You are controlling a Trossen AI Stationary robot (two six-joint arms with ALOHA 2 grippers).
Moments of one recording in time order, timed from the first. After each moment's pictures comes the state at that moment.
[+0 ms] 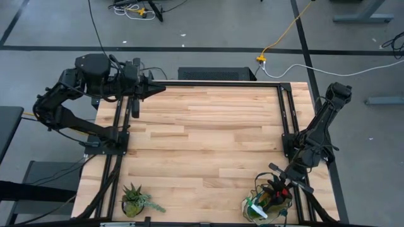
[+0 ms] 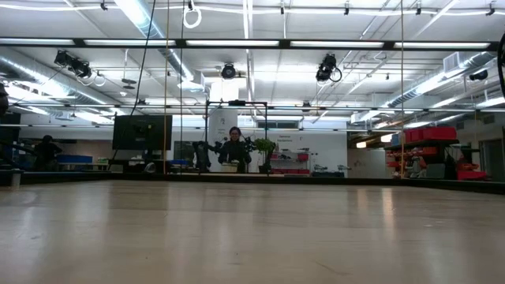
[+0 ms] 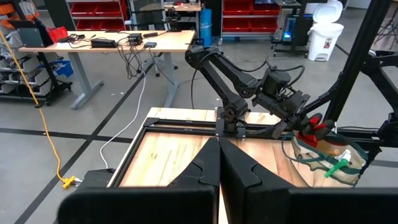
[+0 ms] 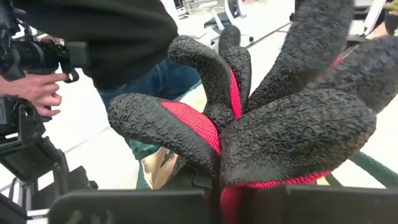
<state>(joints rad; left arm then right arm) 0.11 1.17 1.81 -0.84 -0.05 0.01 1.01 0.68 0.19 0.26 0.01 0.27</state>
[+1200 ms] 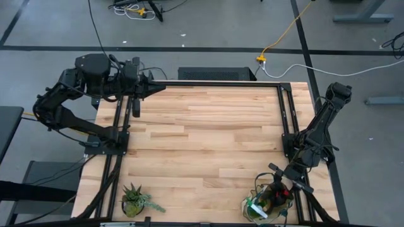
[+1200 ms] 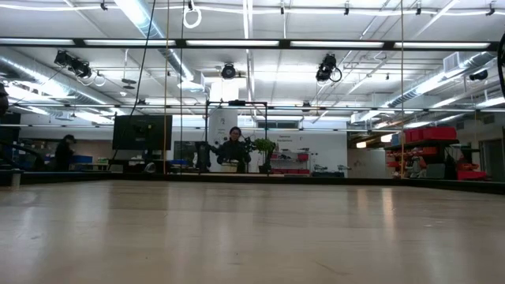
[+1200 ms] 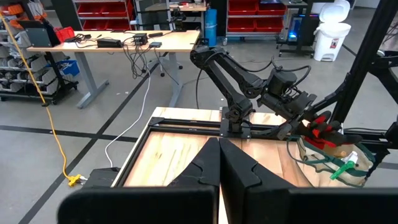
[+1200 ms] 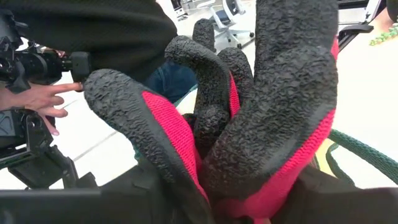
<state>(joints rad) 0.11 1.17 1.81 -0.84 -0.07 0.01 1.01 0.68 0.19 0.26 0.01 0.33</state>
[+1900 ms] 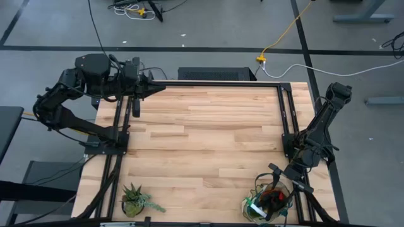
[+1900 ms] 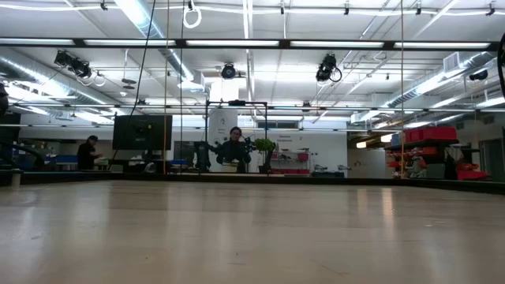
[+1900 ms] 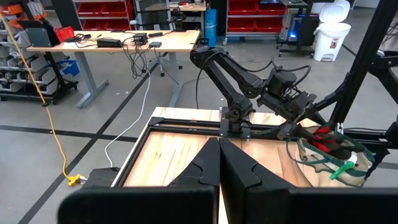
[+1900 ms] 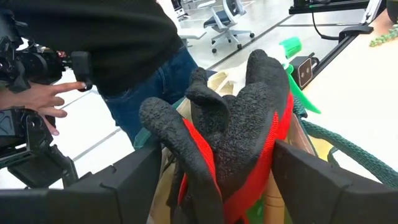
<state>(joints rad) 0.11 1.17 1.81 -0.84 -0.07 0.01 1.01 0.68 0.19 0.26 0.01 0.33</state>
